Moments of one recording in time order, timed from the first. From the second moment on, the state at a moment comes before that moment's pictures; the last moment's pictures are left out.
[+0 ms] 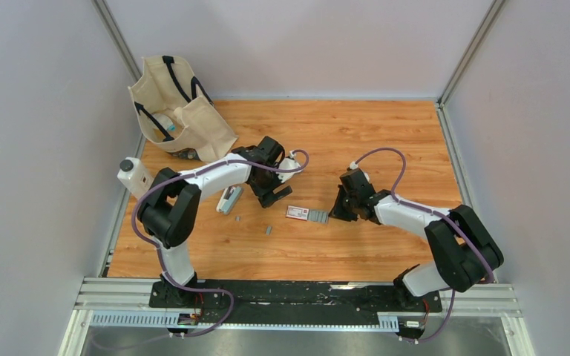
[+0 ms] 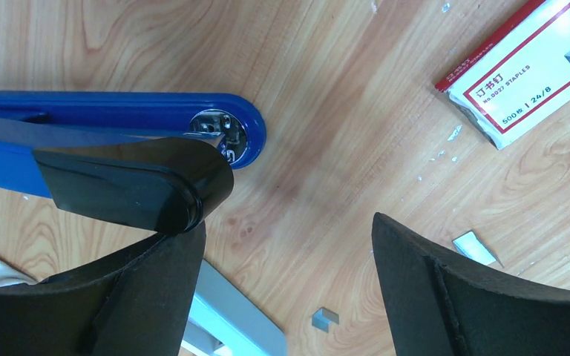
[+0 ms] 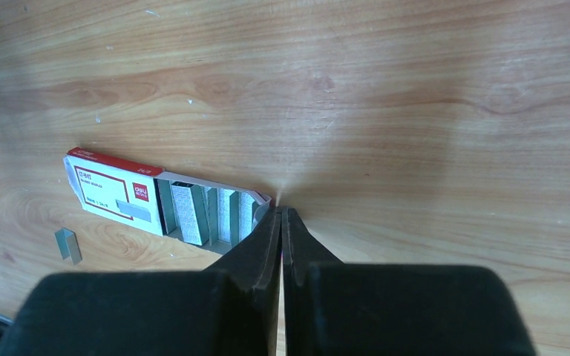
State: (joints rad) left arm -0.62 1.81 1.25 -0.65 0.07 0.46; right arm 0.54 1.45 0.65 -0.17 -0.03 0.78
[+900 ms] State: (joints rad) left arm -0.65 1.76 1.26 -0.70 0.03 0.46; right arm 0.54 1.35 0.68 -0.25 0.01 0.80
